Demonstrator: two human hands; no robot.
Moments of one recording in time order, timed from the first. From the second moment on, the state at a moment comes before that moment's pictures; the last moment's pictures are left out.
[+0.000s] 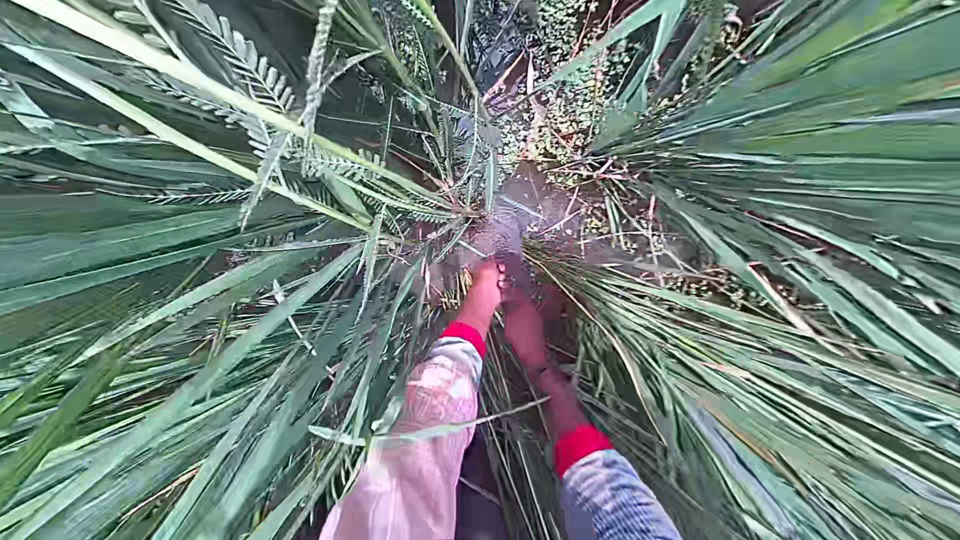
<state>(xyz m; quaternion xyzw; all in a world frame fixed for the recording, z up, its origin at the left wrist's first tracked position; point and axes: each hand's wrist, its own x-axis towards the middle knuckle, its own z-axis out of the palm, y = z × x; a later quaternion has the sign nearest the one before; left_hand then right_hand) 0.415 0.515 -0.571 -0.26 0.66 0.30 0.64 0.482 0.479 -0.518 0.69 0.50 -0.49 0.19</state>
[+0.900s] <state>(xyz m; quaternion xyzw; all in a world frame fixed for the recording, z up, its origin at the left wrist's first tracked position) 0.452 0.511 -0.586 -0.21 0.66 0.26 0.67 0.519 0.514 -0.520 0.64 0.53 -0.41 0.39</state>
